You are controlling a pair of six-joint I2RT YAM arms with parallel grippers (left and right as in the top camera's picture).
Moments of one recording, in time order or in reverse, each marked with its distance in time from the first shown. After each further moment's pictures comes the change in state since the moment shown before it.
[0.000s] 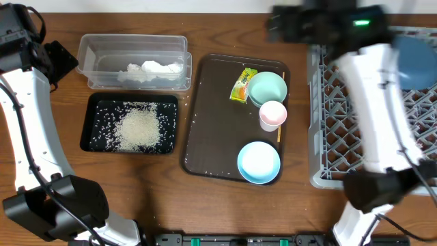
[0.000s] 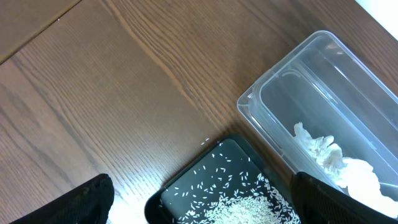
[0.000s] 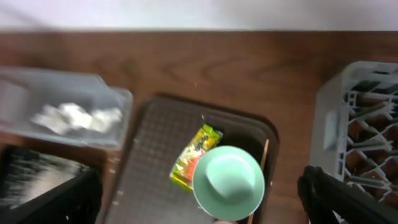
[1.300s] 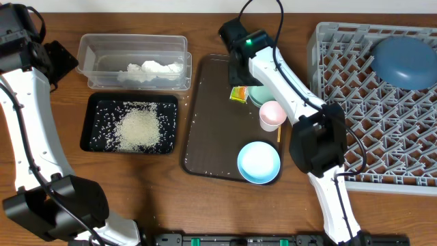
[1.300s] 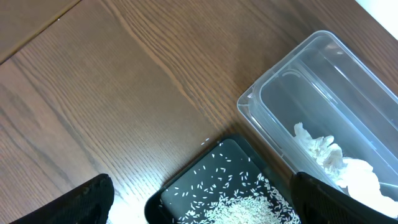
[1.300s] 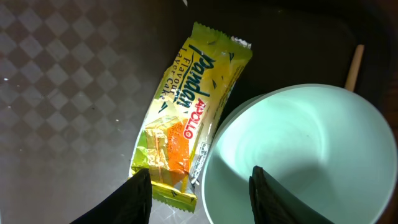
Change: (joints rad) left arm 0.000 0.000 0.000 0.000 0.000 0.000; right arm 0.189 0.453 -0.003 -0.063 0.208 0.250
